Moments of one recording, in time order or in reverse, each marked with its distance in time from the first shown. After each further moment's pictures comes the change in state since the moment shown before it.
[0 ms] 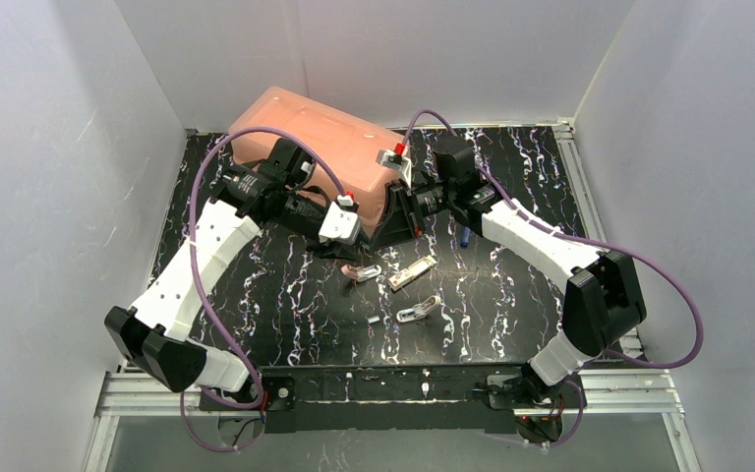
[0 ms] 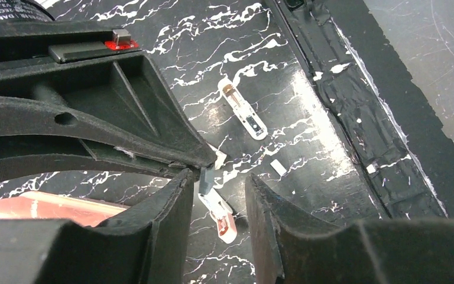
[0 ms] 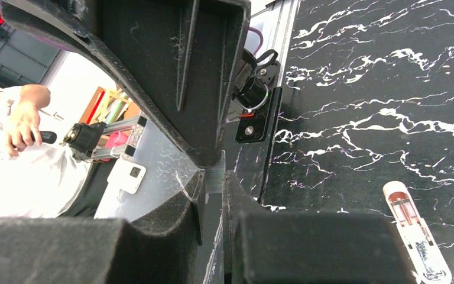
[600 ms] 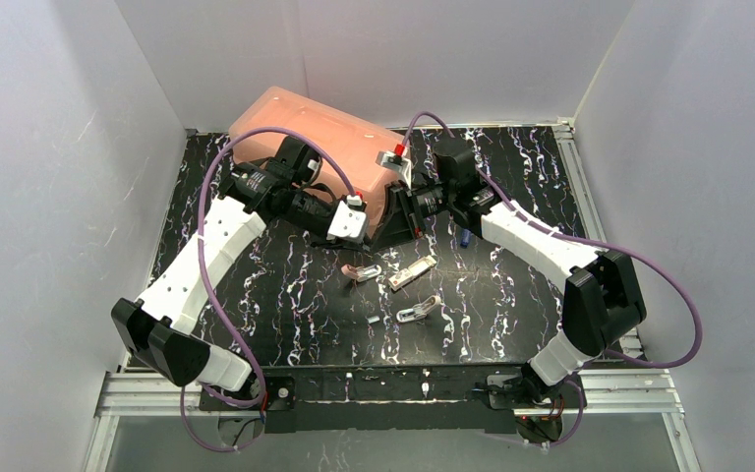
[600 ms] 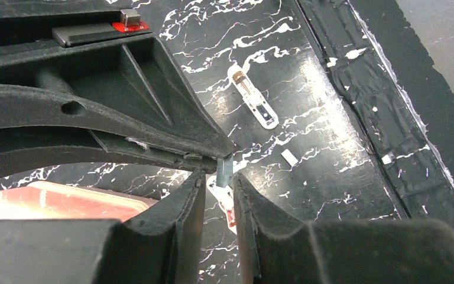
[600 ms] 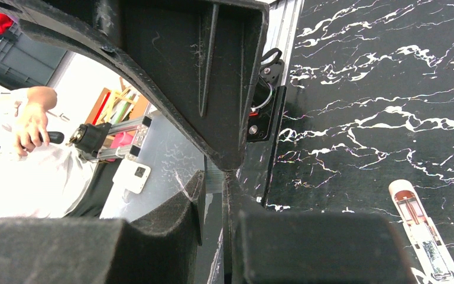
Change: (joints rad) left arm -0.009 0.024 0.000 0.035 -0.055 0.003; right arm 0.000 0.000 -0.016 0.036 -0.012 0.034
